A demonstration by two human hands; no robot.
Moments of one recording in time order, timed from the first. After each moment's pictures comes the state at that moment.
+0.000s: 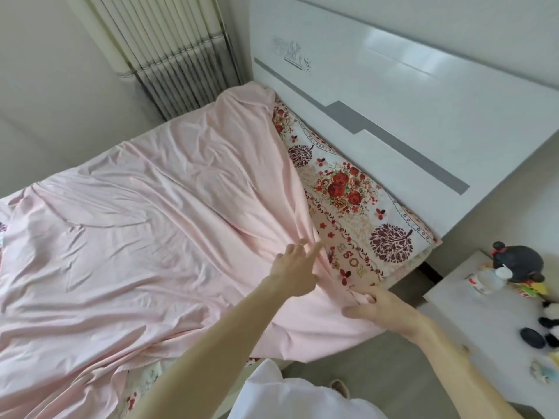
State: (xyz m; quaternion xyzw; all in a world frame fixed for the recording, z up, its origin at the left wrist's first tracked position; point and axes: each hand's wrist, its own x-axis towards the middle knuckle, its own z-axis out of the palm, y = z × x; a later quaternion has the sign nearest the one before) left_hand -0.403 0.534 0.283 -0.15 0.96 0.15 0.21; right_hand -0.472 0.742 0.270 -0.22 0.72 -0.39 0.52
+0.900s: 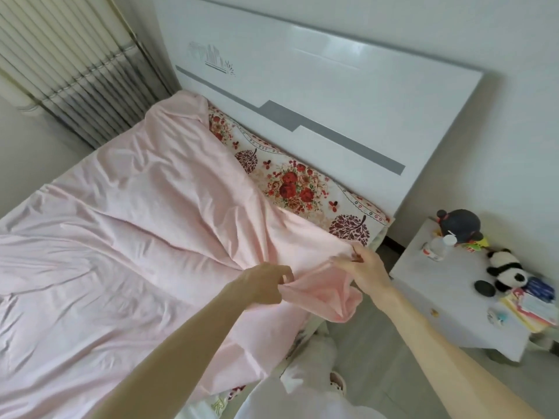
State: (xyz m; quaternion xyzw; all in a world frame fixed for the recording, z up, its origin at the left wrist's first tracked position) left_hand -0.465 0.518 0.267 -0.05 0.92 0.17 0.35; right_hand -0.541 0.744 0.263 -0.01 0.75 -0.59 0.30
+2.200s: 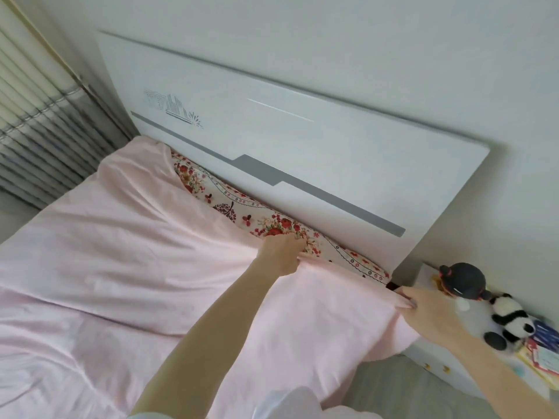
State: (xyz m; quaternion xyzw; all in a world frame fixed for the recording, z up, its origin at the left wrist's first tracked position) left_hand -0.747 0.454 0.275 0.10 0.98 -0.01 0.17; right_hand -0.699 0.770 0.252 -0.05 0.94 -0.22 0.26
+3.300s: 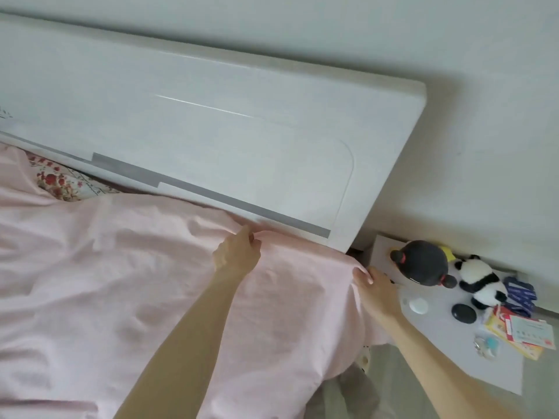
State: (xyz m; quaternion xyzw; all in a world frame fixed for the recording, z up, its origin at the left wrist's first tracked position) left_hand -0.905 0.581 0.091 -0.16 0.96 0.12 0.20; right_hand -0.828 0.850 0.060 0.26 0.85 -0.40 0.25
